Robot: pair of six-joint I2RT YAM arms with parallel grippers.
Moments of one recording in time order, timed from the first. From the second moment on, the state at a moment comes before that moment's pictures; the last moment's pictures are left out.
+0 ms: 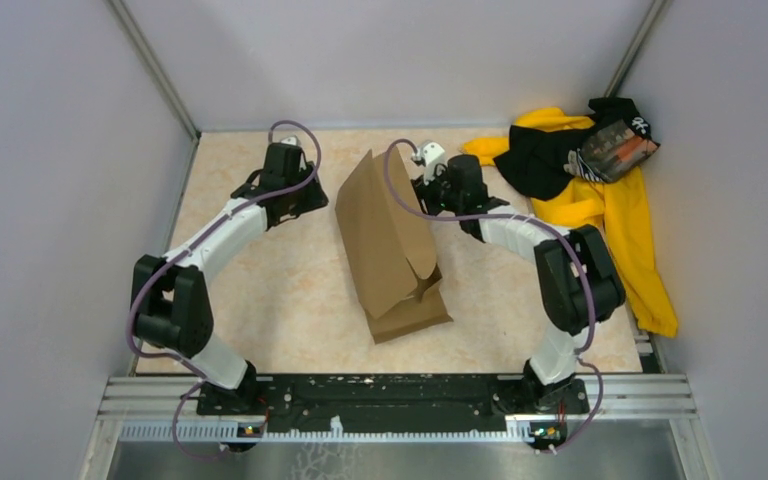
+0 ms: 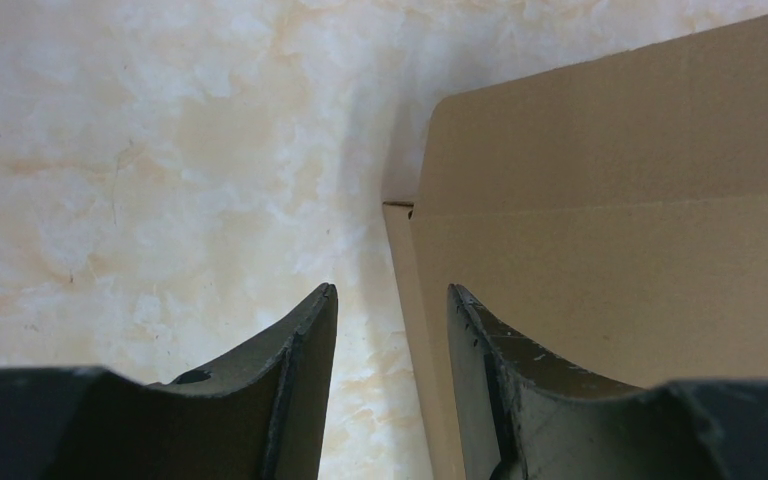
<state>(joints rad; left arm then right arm) -0.33 1.60 1.21 -0.33 -0.10 -0.50 0.43 1.76 1.10 0.19 -0.30 -0.17</state>
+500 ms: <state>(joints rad) -0.33 1.57 0.99 -0.32 -0.06 -0.54 0.52 1.44 0.92 0.27 -0.49 0.09</state>
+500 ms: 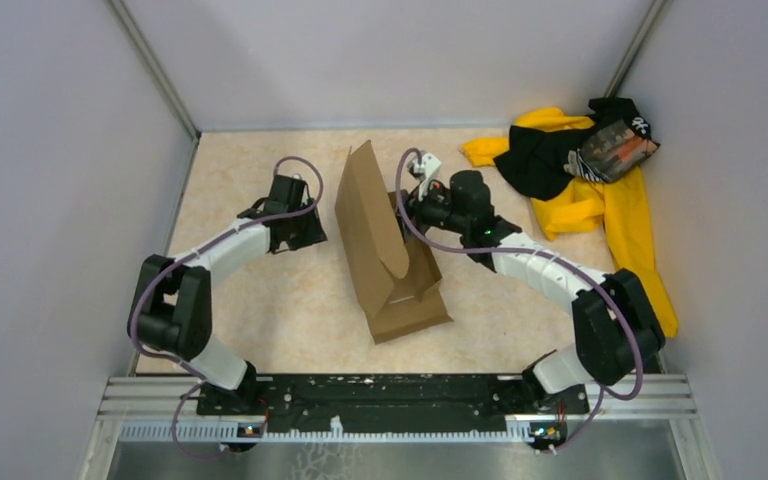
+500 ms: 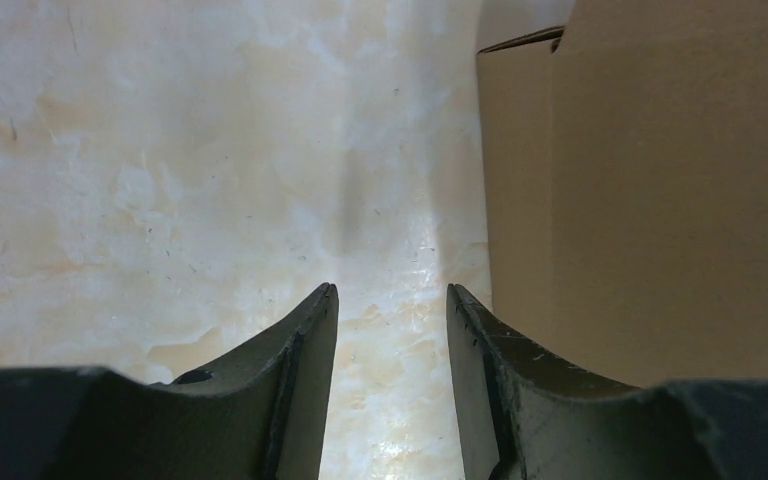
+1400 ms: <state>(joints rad) -0.33 2.09 1.57 -0.26 0.22 -0.46 0.95 1.44 0.92 0.20 -0.18 0.17</state>
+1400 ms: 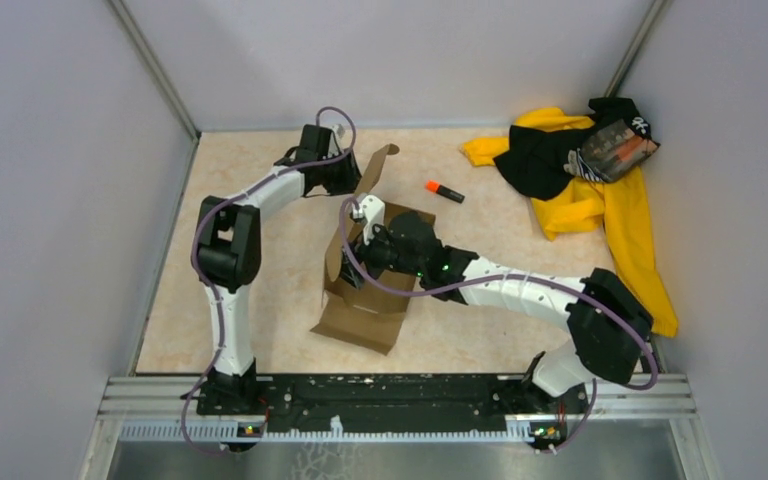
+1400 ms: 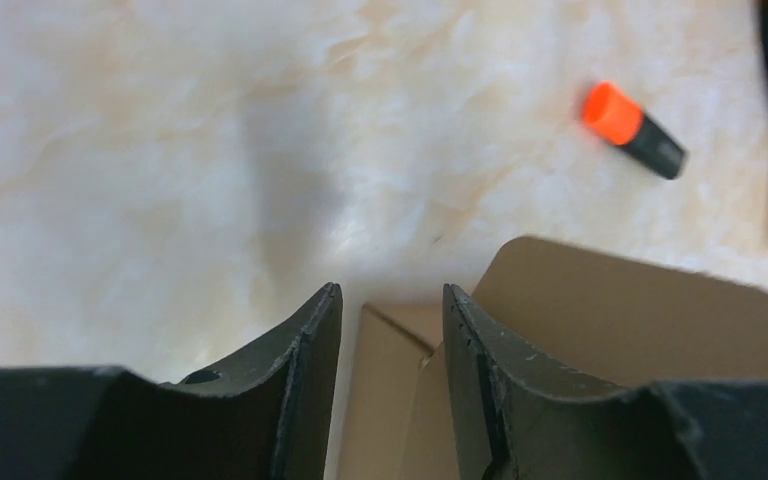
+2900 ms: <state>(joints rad) -0.54 0.97 0.90 -0.29 -0.18 -0.48 0.94 1.55 1.14 -0.02 0.04 0.10</state>
